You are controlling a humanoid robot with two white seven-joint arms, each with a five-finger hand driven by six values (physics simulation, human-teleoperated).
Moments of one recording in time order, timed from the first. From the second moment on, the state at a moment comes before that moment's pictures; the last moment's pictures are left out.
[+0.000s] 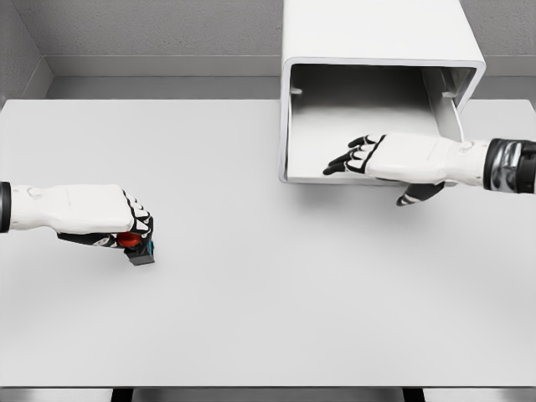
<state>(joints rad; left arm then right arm) -0.63 1.10 -0.77 -1.74 -0.18 -0.61 -0.61 -0.73 -0.94 0.74 -1.75 0.23 -0.40 0.61</state>
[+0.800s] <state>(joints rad) -0.75 1.08 -0.77 -1.74 -0.15 -0.61 -0.61 -0.48 -1.04 0.41 -1.76 0.02 -0.61 0.61</state>
